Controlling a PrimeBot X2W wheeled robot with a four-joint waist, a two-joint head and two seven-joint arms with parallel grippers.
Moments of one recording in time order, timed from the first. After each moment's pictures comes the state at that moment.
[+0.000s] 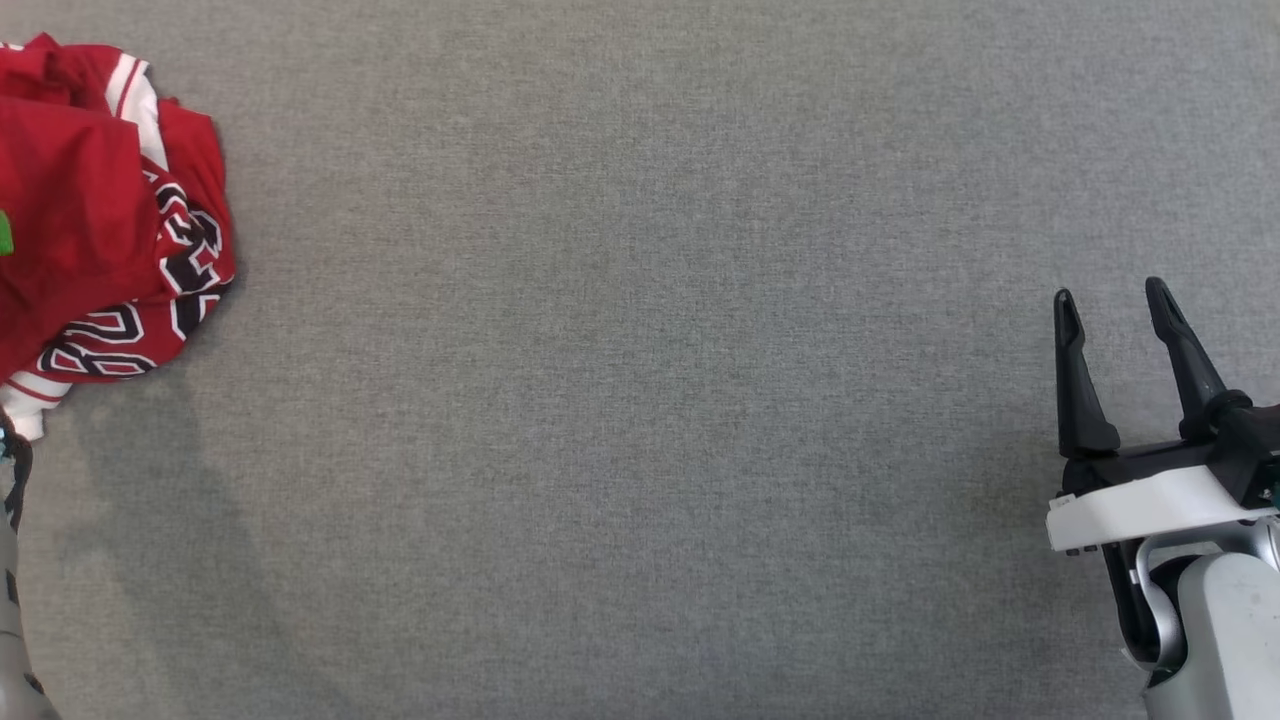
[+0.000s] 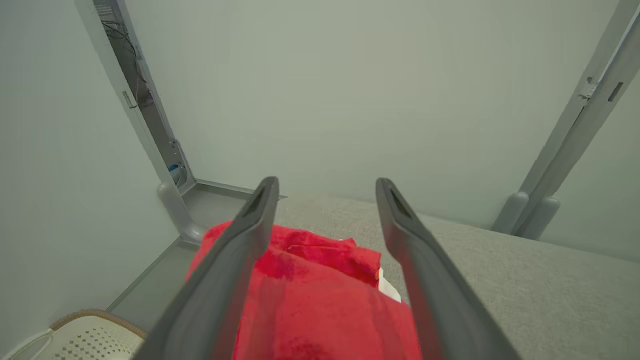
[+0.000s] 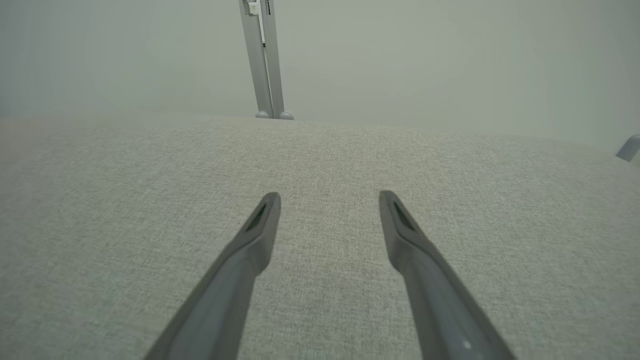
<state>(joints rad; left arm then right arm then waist) -0.90 0.36 0.17 0.76 -0.32 -0.11 -0.10 -0.15 -0.15 -0.07 0.03 0.10 0.13 -0.23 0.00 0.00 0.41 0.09</state>
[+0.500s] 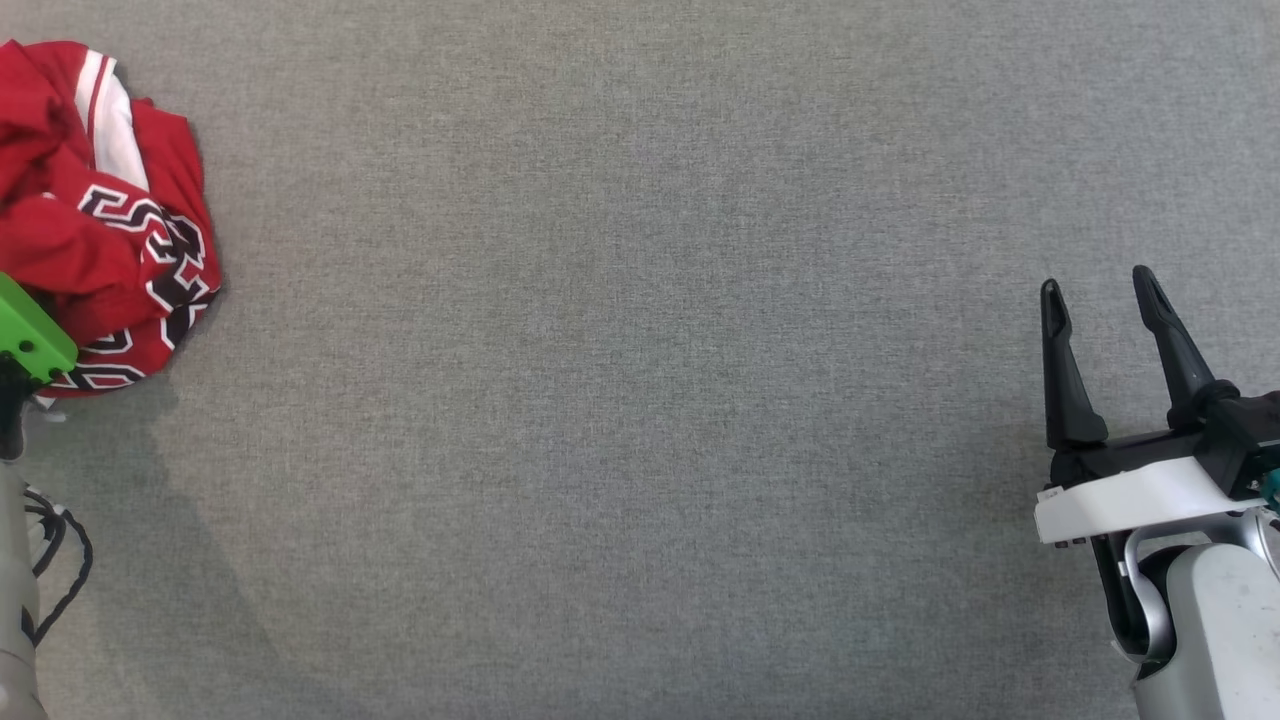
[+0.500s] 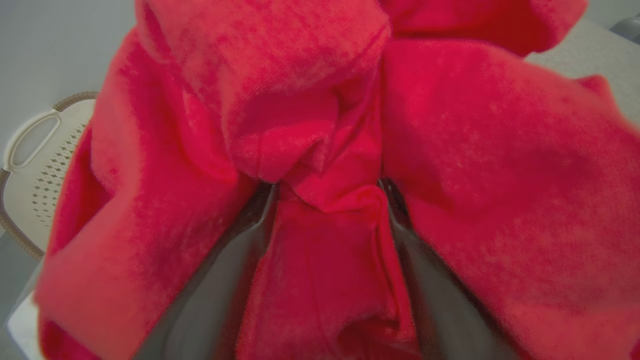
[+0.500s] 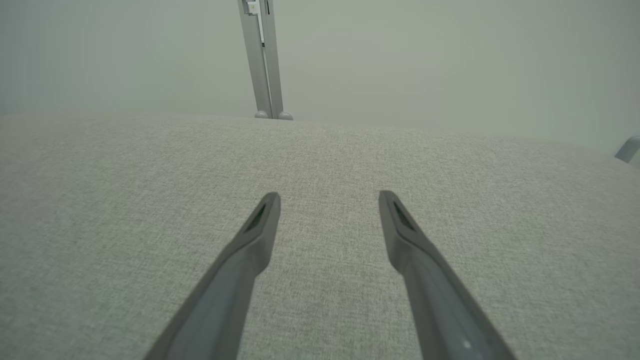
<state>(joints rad) -0.92 0.38 0.15 1.10 -0.38 -0.11 0.22 -0.17 -0.14 -0.06 0.02 0.10 0.13 -0.22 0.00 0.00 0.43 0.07</state>
